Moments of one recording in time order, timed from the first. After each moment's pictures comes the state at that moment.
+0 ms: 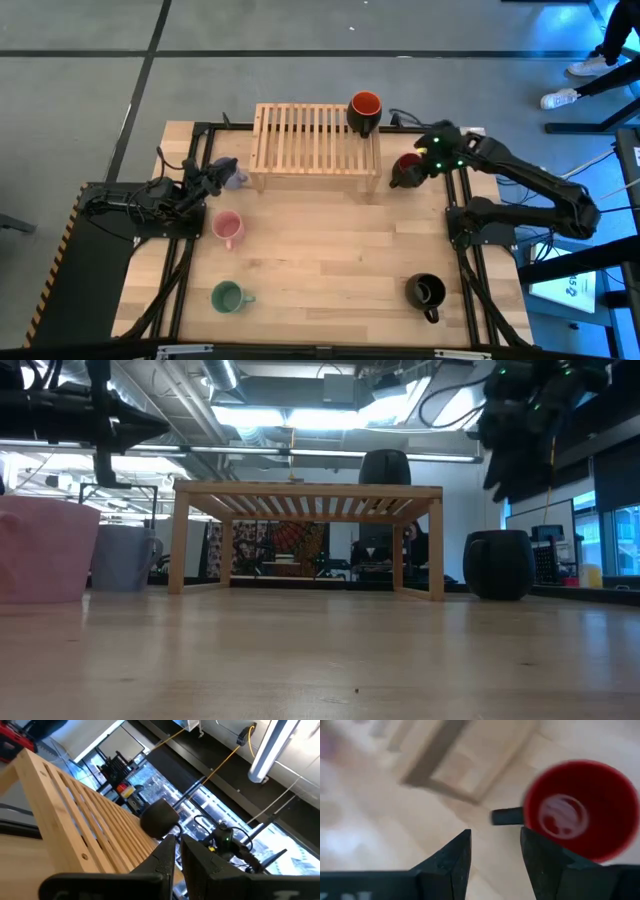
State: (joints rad) left arm -0.06 0.02 0.01 0.37 -0.75 -0.64; right arm -0.64 0.96 0.82 -0.86 -0.21 0.38
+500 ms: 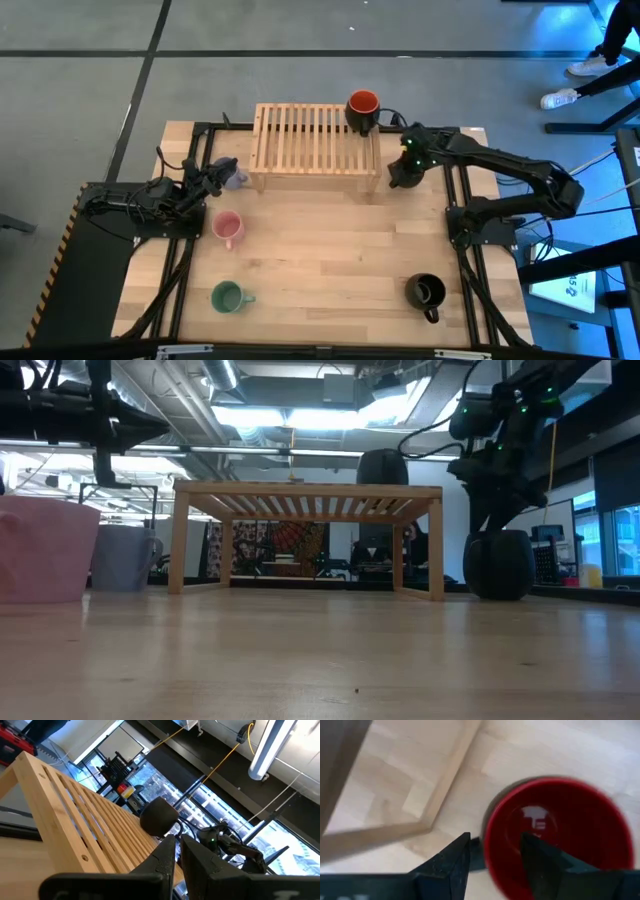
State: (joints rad) left arm -0.06 0.02 0.01 0.37 -0.74 -0.62; right arm -0.62 1.21 0.82 -0.76 0.00 0.51
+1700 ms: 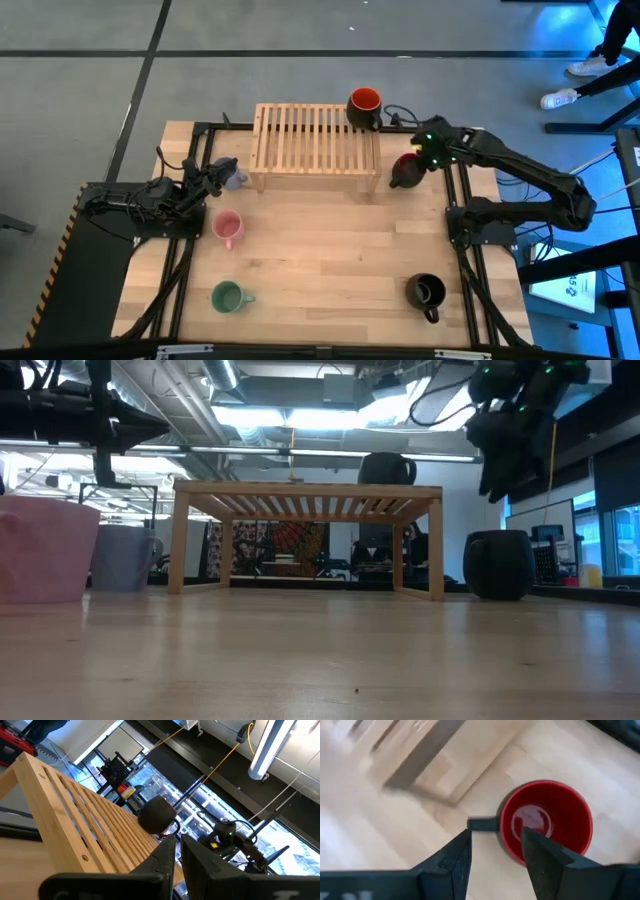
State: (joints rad) left arm -0.06 0.02 0.01 0.37 -0.74 -0.62; right arm -0.62 1.02 0.92 -0.95 -0.10 0.23
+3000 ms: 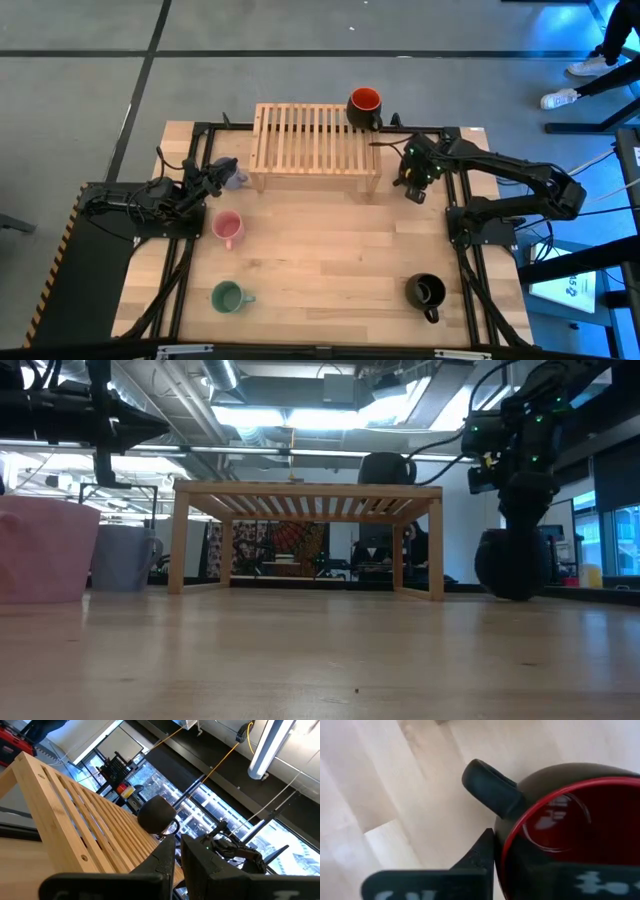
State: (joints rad) left arm -0.06 0.02 0.01 0.37 -0.74 -0.62; right arm -0.62 1.18 0.74 -0.88 -0.11 -0.20
